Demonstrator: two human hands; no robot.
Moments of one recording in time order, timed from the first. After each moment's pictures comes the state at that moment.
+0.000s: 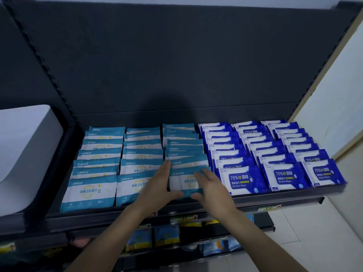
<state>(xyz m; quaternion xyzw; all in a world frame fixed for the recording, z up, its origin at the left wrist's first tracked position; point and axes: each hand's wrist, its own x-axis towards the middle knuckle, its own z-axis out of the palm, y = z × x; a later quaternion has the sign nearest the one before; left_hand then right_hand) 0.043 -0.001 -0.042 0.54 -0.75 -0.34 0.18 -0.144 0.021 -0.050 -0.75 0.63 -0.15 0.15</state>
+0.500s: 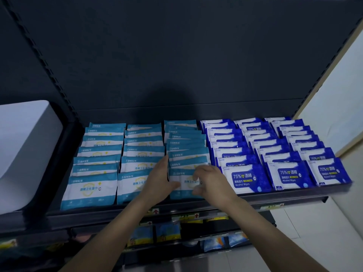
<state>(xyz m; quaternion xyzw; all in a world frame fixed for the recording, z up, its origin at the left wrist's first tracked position) 0.038 -0.019 -0.050 0.54 -0.71 -0.35 0.30 -0.150 -0.006 -0.054 -0.79 0.58 -0.14 0.17</state>
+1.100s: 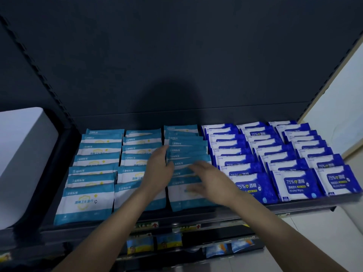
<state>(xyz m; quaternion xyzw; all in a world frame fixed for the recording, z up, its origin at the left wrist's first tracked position) 0.030 -0.065 -0.026 0.56 -0.68 -0.31 0.36 -0.152 -0.042 -0.031 -0.83 0.51 -0.13 0.19</state>
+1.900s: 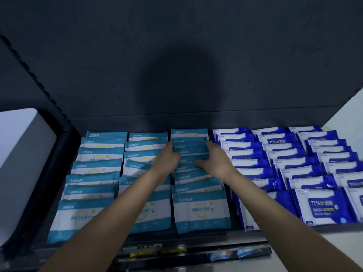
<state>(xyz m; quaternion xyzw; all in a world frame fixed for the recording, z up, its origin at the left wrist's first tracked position) 0.025 -0.142 -0.025 0.60 -0.53 -0.51 0.31 -0.138 -0.144 -0.033 -0.66 0.63 -0.23 0.34</state>
